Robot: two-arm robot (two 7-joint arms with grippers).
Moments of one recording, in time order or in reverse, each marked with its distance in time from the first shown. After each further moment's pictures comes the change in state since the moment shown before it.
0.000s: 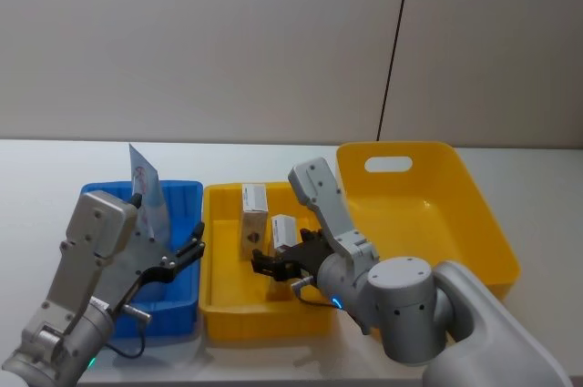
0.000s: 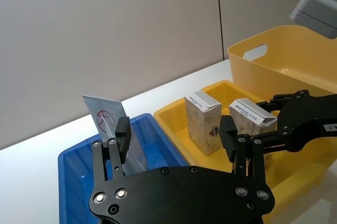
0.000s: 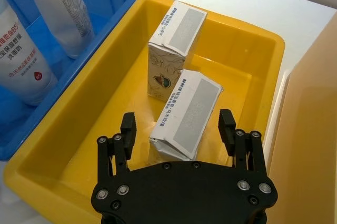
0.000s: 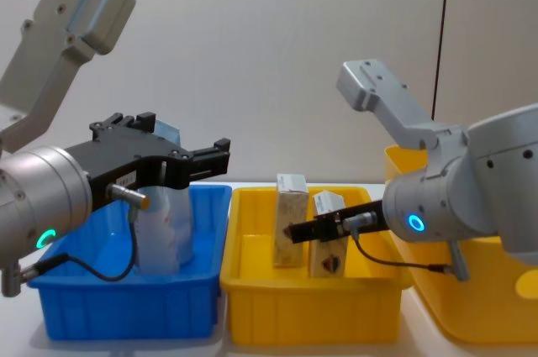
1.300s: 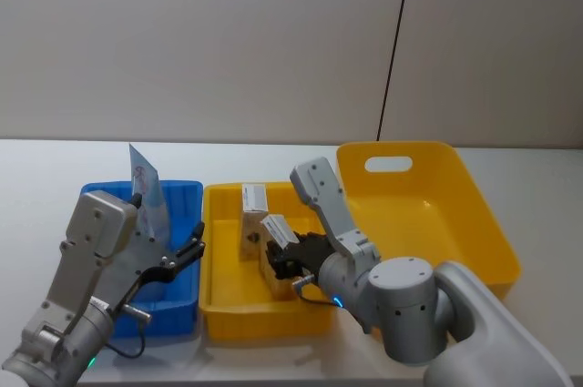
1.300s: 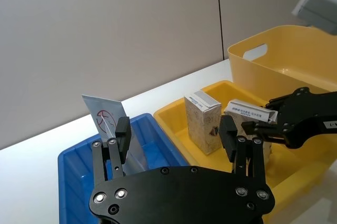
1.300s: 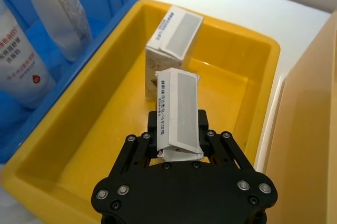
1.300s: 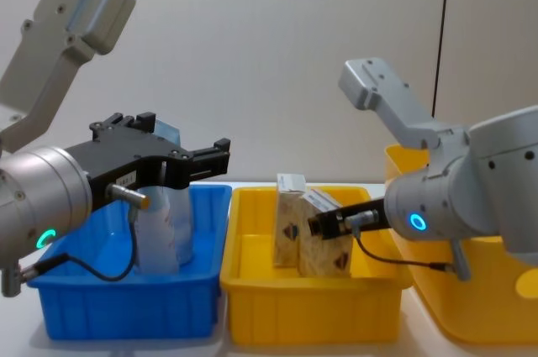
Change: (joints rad) left arm 0.000 0.000 0.000 0.000 0.000 0.000 0.000; right arm -0.002 -0.001 0.006 -0.001 -0.009 -0.014 -0.001
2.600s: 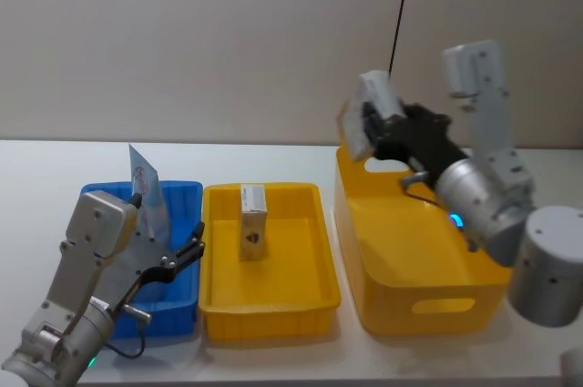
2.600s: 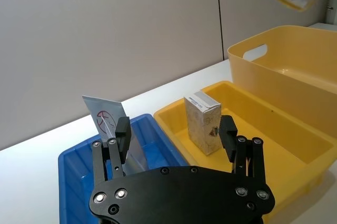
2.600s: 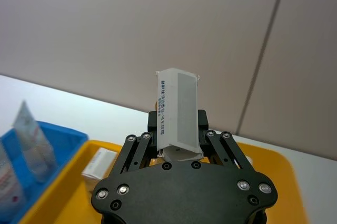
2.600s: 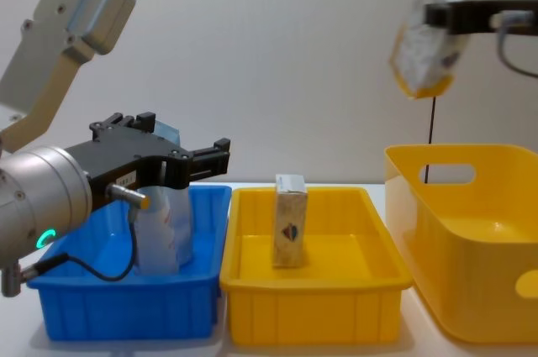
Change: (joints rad) left arm 0.000 0.000 0.000 0.000 0.000 0.000 0.000; right arm -0.136 0.140 0.235 -0.464 0.043 -0.128 0.019
